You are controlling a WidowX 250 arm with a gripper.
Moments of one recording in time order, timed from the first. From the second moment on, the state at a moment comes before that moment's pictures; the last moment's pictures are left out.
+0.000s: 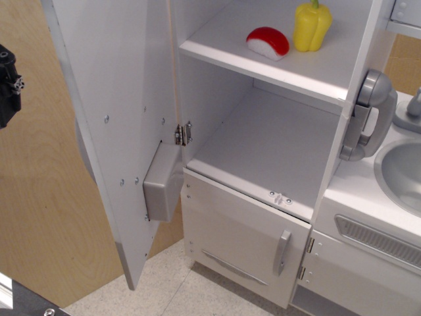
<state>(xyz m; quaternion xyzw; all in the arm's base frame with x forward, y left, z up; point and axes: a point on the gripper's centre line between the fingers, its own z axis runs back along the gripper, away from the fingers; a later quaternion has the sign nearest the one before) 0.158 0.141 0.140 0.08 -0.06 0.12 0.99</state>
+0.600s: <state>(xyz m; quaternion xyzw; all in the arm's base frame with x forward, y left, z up) 0.181 0.136 0.142 0.09 -0.05 0.13 0.99</state>
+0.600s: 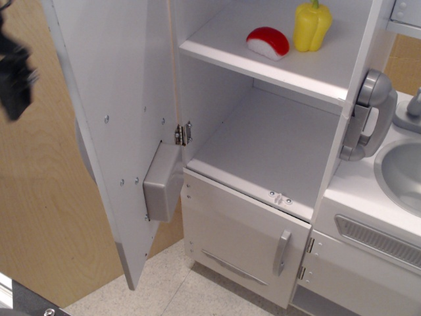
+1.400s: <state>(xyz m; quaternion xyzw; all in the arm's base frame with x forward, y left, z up) 0.255 0.099 0.143 0.10 -0.05 0.16 0.98</state>
